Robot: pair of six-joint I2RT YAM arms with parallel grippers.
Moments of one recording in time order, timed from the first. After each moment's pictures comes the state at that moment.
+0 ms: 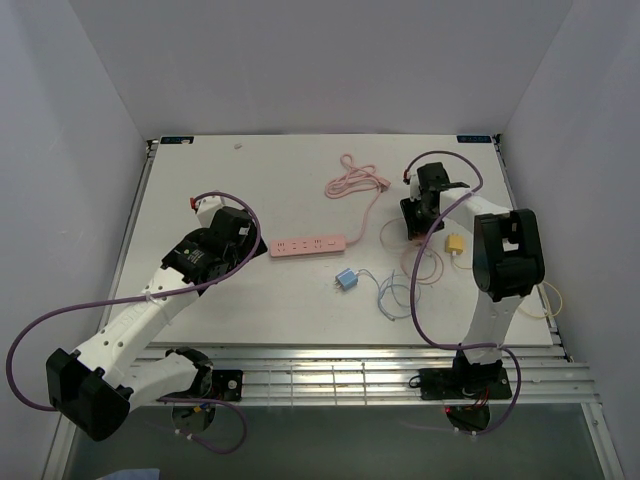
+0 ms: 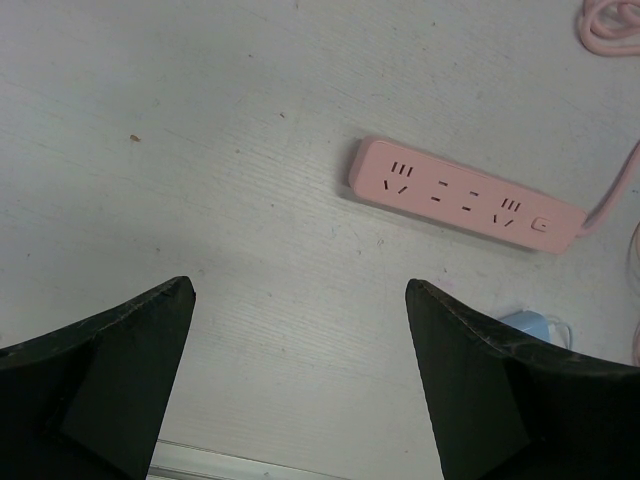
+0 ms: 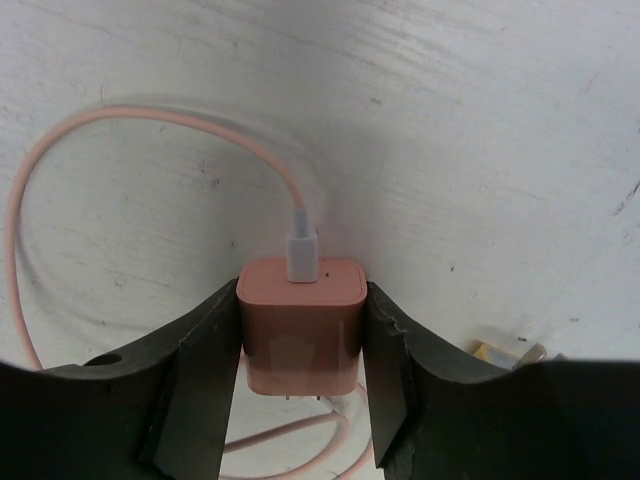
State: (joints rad) left arm -0.56 1.06 0.96 -0.74 -0.48 -0.82; right arm 0.19 1.92 1.29 -0.52 -0.01 -0.13
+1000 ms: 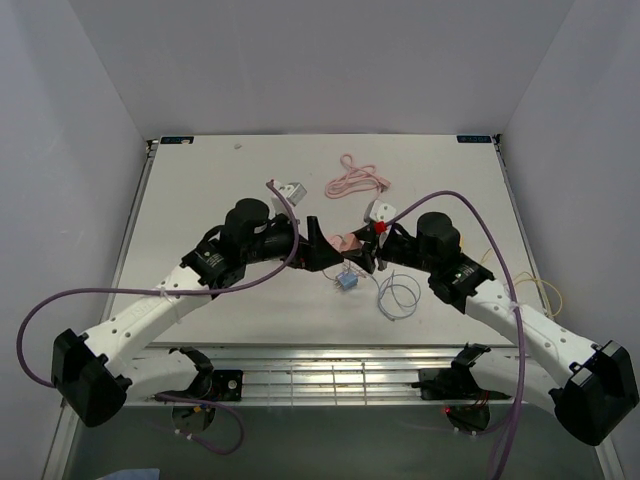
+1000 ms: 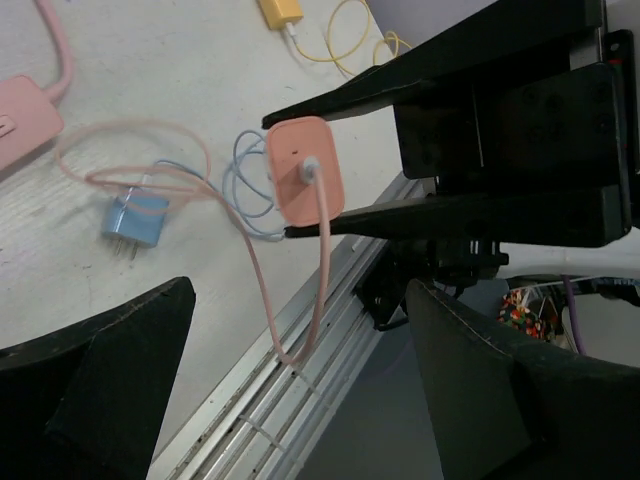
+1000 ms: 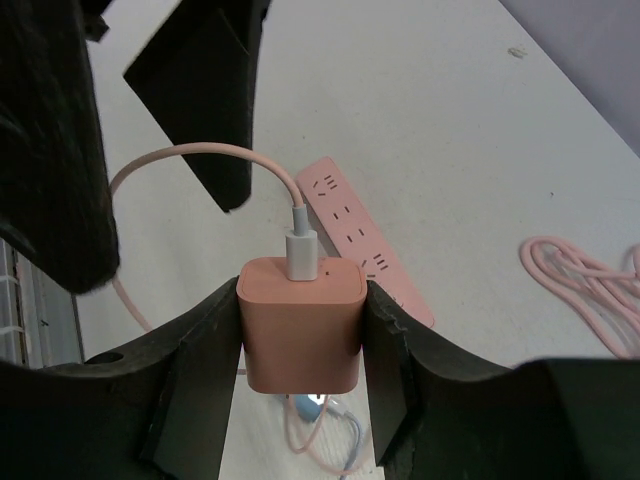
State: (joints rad) left arm -0.70 1.10 0.95 -0.22 0.37 -0.59; right arm 0.65 1.02 0.71 0.12 -0.51 -0.24
